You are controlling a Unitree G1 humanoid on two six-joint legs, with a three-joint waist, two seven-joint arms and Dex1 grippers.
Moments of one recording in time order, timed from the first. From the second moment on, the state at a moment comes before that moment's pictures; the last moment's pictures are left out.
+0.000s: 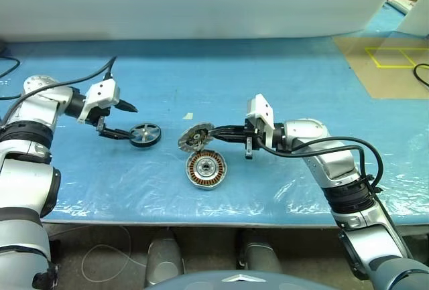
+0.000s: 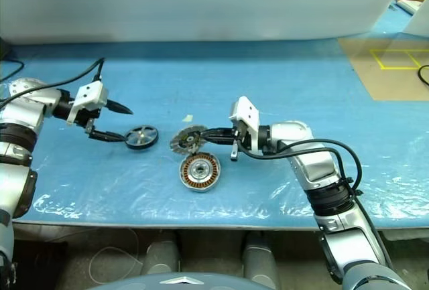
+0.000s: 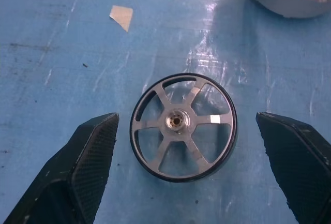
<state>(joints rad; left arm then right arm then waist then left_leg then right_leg) -1.02 0.83 -0.30 1.10 -0.08 -0.32 -1.61 -0.52 -0.46 0.21 -0.13 0.37 0.49 1.05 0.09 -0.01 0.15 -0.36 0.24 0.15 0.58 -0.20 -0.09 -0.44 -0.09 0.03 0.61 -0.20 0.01</state>
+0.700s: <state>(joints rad) -1.10 0.76 -0.25 1.25 0.13 -0.54 -1.50 -0.45 -0.46 0.21 -0.21 0.38 0.52 1.00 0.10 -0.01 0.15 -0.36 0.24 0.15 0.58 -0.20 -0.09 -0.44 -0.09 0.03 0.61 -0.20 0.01</state>
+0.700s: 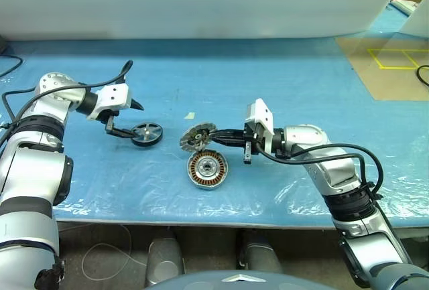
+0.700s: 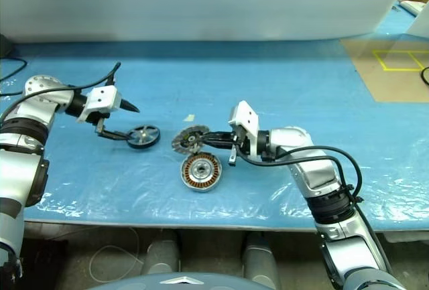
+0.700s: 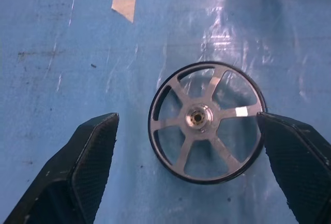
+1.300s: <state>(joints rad) -1.10 0.72 -0.28 1.29 0.27 -0.68 -1.39 -0.40 -0.47 0.21 -0.29 0.40 0.57 0.94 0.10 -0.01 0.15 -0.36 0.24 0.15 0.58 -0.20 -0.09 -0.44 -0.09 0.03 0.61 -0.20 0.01</state>
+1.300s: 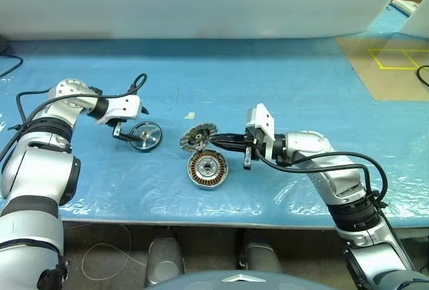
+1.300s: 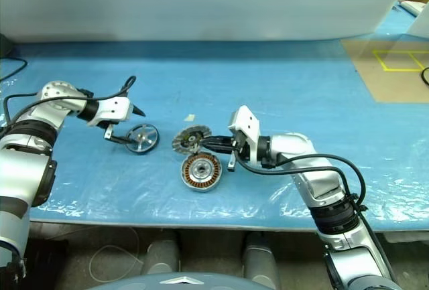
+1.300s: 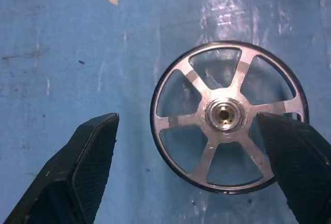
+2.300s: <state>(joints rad) -1.13 0.71 -0.28 1.30 0.33 -0.74 -1.42 -0.37 -0.47 0.21 -0.29 0.40 0.57 0.91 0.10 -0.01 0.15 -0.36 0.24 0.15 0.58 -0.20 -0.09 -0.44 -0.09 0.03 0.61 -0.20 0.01</state>
